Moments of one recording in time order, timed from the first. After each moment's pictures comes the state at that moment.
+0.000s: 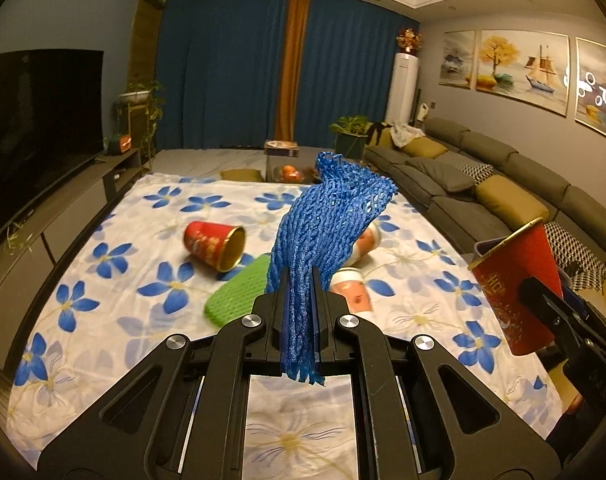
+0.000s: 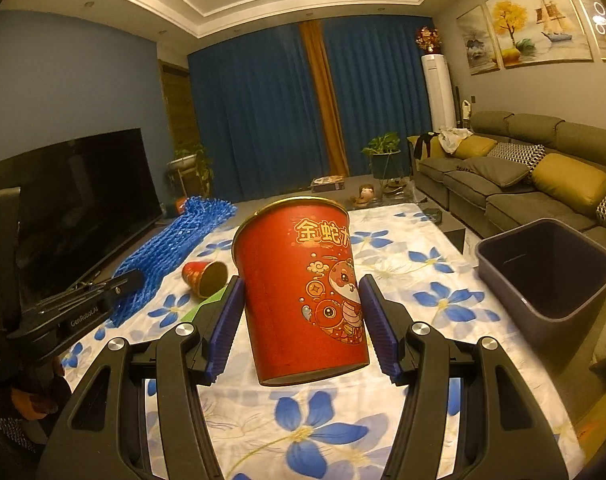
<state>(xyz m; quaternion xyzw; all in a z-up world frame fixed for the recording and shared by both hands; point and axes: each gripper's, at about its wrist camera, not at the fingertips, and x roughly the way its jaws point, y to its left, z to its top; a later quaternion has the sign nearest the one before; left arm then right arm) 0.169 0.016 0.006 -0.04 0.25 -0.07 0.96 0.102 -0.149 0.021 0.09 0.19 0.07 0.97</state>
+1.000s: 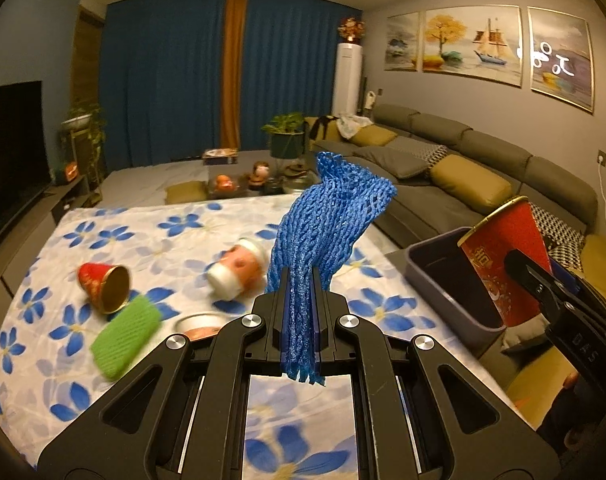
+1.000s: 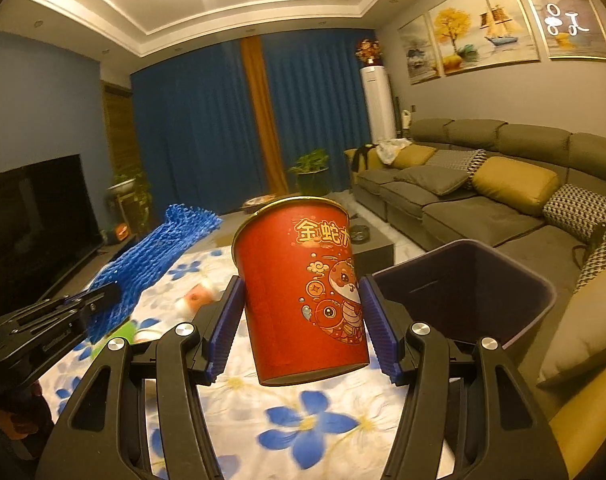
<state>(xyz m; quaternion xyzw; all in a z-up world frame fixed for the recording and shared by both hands) 0.215 -0.130 0.017 0.00 0.24 -0.16 0.96 0.117 -0.263 0.032 0.10 0.17 -0.04 0.98</state>
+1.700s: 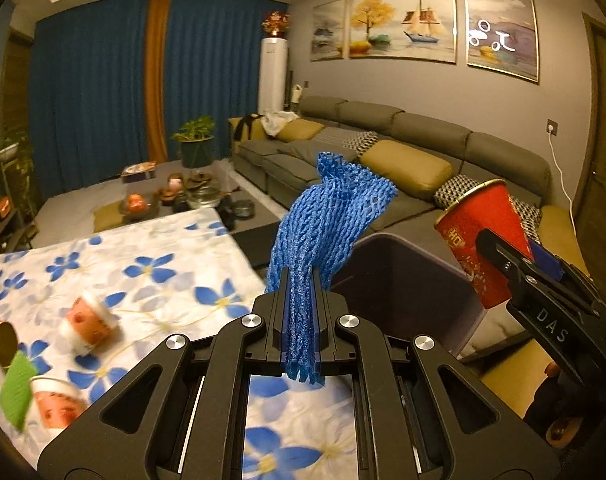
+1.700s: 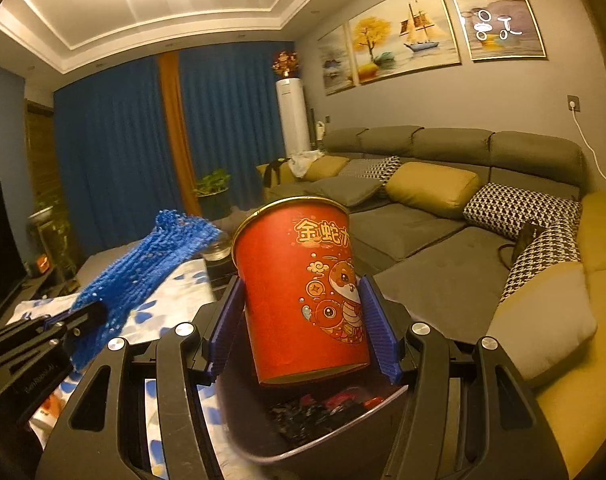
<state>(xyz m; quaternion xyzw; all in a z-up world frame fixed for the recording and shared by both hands) 0.254 -0.306 0.006 0.04 0.24 -0.28 0.93 0.137 -0.385 0.024 0.10 0.16 -0.19 0.96</state>
